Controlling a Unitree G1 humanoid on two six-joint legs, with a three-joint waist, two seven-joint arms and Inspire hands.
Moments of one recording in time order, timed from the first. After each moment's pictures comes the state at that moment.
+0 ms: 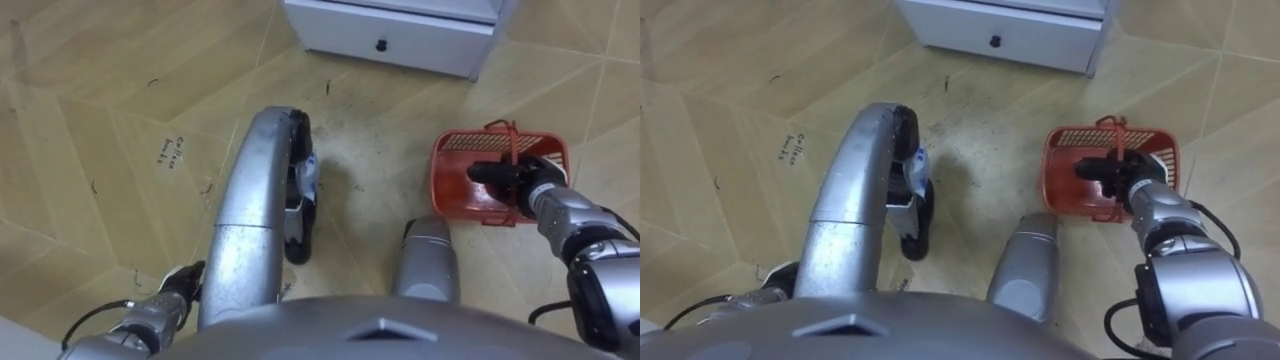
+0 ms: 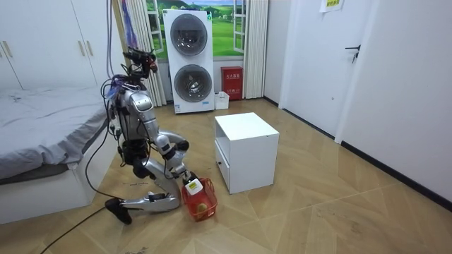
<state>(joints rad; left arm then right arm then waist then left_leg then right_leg) 0.00 0.25 -0.31 1.33 -0.11 -0.03 -0.04 -0.30 -0.41 0.11 1.26 0.37 0.04 0.05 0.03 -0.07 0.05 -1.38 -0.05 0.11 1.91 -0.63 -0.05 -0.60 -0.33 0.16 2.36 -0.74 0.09</state>
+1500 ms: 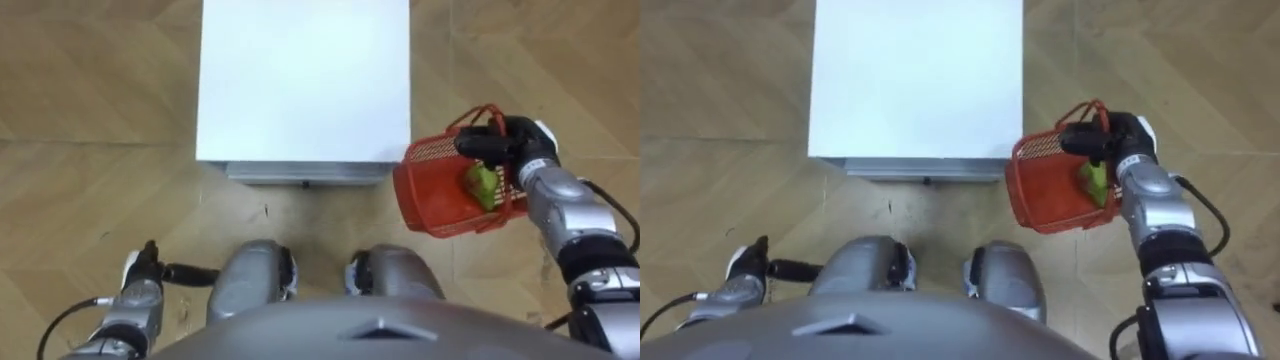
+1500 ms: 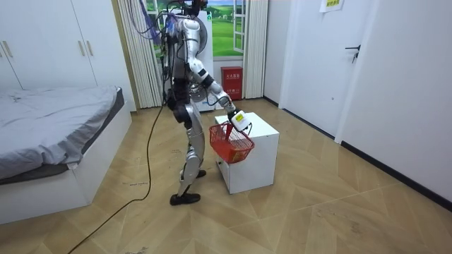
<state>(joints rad) 0.12 0.26 0.00 1.14 -0.01 0.01 0.15 -0.05 -0.42 0.06 0.64 0.26 0.17 0.02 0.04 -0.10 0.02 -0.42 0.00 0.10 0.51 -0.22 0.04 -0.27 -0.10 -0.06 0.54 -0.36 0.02</state>
